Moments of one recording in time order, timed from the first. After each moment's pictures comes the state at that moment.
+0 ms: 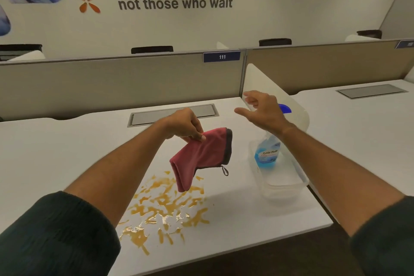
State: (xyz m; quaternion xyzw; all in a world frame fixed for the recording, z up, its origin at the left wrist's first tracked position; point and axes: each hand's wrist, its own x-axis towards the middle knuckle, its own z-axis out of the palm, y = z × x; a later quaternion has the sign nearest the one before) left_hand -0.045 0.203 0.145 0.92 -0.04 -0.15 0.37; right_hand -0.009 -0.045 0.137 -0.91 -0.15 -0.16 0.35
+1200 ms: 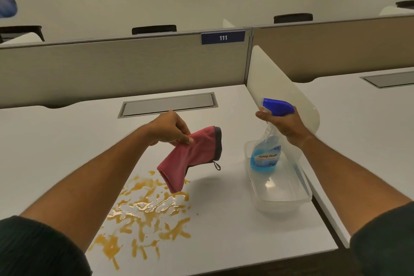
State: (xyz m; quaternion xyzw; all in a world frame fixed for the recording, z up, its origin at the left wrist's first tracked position) left_hand 0.010 0.182 0.102 0.92 0.05 -0.15 0.36; right_hand 0.082 -0.136 0.053 -0.77 0.02 -0.01 0.64
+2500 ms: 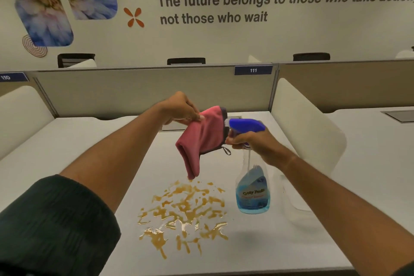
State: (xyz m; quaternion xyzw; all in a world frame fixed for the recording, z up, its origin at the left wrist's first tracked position) left_hand -0.058 0.260 0.211 0.89 0.09 -0.03 0.45; right_hand -0.053 0.023 0.139 -0.75 -0.21 0.12 0.61
